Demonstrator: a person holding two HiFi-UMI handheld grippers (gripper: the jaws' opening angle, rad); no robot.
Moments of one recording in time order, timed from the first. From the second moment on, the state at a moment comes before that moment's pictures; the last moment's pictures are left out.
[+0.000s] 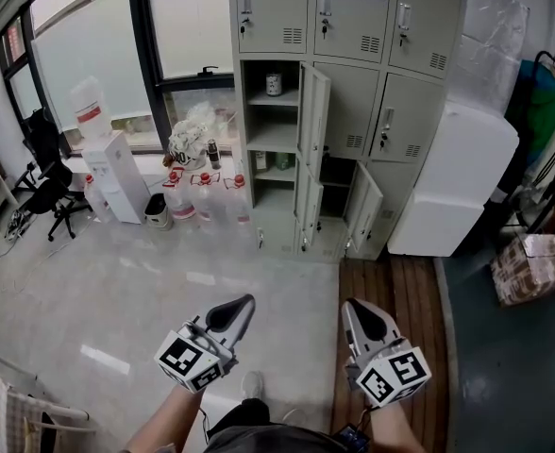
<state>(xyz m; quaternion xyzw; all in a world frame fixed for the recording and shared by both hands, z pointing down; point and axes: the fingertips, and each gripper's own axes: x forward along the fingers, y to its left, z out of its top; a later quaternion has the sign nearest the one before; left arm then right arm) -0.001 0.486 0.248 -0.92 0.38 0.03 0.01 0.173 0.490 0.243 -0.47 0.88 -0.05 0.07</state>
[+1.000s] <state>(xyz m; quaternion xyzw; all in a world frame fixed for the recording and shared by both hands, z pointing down) -0.089 0.305 0.246 -0.93 0.36 0.04 -0.01 0.092 0.318 0.240 -0.50 0.87 -0.06 0.04</state>
